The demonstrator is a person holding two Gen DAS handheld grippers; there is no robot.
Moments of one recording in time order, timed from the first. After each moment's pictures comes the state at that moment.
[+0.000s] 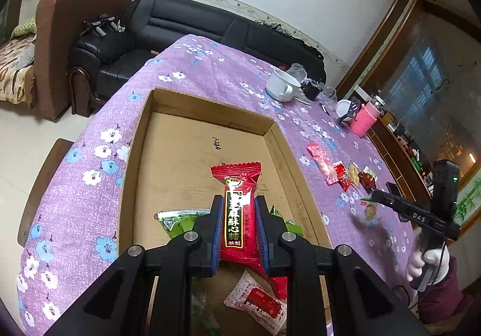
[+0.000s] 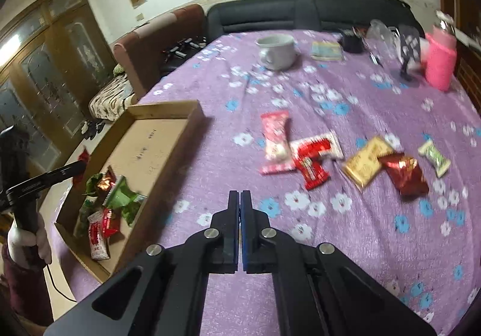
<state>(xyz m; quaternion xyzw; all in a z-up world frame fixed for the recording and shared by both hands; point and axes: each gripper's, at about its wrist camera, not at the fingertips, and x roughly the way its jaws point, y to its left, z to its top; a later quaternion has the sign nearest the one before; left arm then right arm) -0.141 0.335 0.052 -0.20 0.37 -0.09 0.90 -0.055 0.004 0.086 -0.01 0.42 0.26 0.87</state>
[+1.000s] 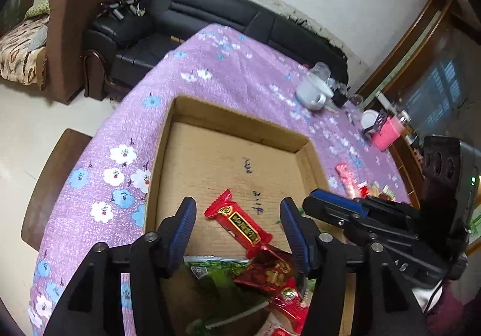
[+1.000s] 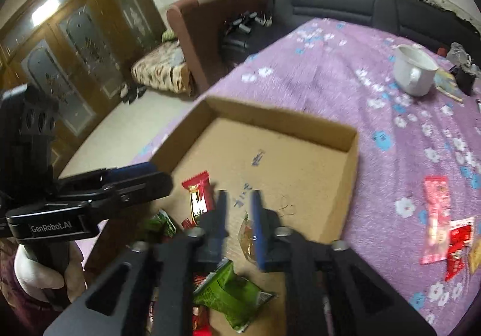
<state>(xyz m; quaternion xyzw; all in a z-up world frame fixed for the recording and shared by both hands) -0.094 0.363 0.050 -0.23 0.40 -0.05 0.89 -0.017 0.183 0.074 -0.05 0.44 0.36 0.82</state>
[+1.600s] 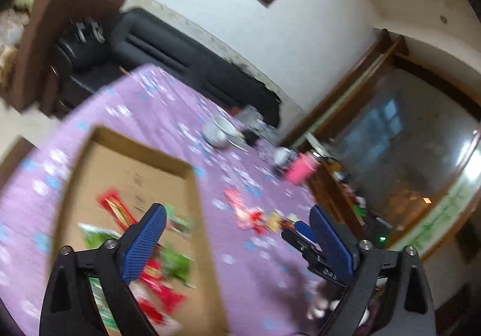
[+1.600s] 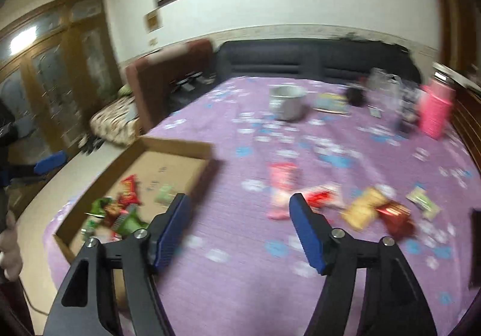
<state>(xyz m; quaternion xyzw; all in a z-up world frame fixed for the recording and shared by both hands) -0.158 0.300 0.118 -0.32 0.28 -0.17 0.89 -0.073 -0.011 0.108 -0.01 0.33 0.24 0.91</state>
